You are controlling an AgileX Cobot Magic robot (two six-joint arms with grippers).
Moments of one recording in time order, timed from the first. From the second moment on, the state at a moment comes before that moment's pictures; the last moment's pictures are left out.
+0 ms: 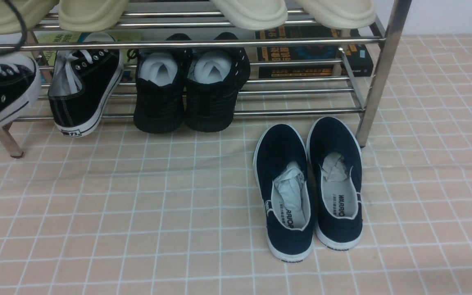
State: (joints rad) right arm 0.00 -0.01 0.01 0.07 0.39 -0.10; left arm 0.19 1.33 -1.40 0.18 1.25 -0.34
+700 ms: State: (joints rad) right arm 0.00 -0.01 0.01 0.07 0.39 -0.11; left arm 0.19 1.24 -0.84 0.29 0.79 -0.68
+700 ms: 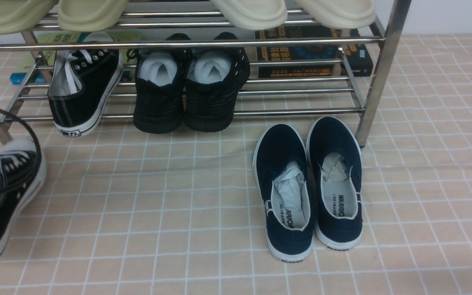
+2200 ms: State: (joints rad) right arm 0.00 -0.01 0.01 0.07 0.39 -0.11; left arm 0.19 1.37 -1.20 0.05 0.97 -0.38
